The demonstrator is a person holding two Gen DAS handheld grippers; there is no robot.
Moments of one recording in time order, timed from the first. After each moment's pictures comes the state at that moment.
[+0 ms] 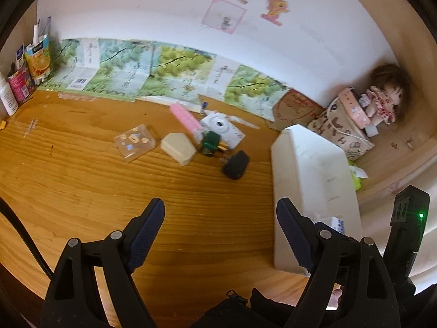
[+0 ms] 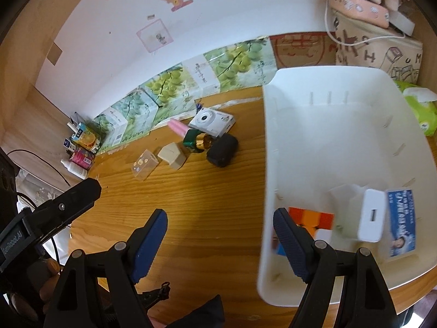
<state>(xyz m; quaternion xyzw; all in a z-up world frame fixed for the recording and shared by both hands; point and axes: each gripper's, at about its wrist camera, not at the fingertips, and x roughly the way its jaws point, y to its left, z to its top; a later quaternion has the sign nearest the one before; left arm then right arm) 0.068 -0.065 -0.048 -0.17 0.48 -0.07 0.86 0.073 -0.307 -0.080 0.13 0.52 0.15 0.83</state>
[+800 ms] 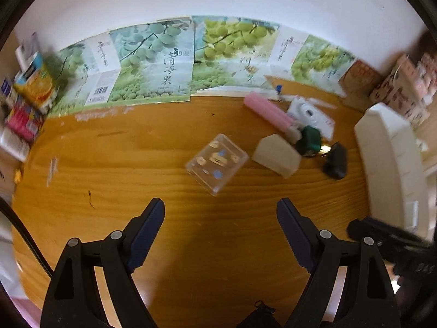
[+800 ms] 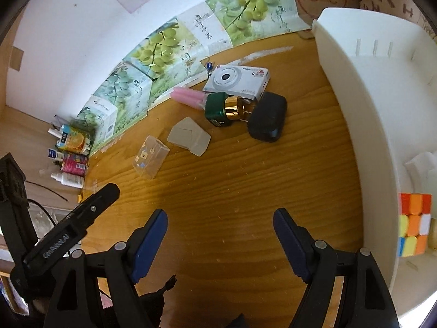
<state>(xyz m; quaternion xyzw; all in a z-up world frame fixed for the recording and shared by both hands) 0.151 0.010 -0.112 -0.03 0.55 -0.03 0.83 0.127 -0.218 -0.138 0.19 0.60 0.11 0.77</state>
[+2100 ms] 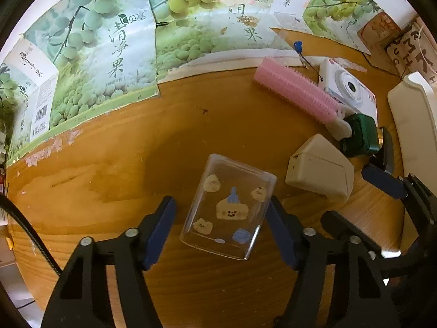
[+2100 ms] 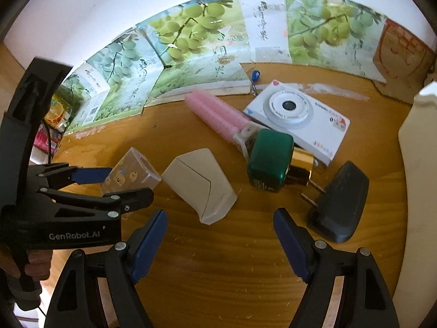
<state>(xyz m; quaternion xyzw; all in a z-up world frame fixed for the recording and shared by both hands) 0.240 0.011 -0.180 0.04 0.64 -0.10 0.76 0.200 -0.146 -0.182 0.04 0.56 0.15 0.82</state>
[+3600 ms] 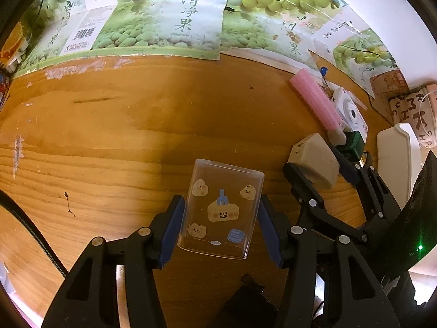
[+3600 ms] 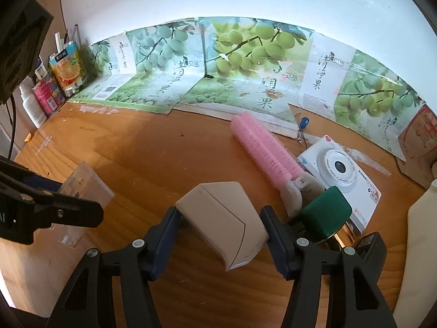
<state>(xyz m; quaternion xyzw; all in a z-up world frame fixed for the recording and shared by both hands) 0.207 0.066 -0.161 -0.12 0.66 -0.05 0.74 0.204 -0.091 -0.193 -0.10 0.47 0.19 0.86</state>
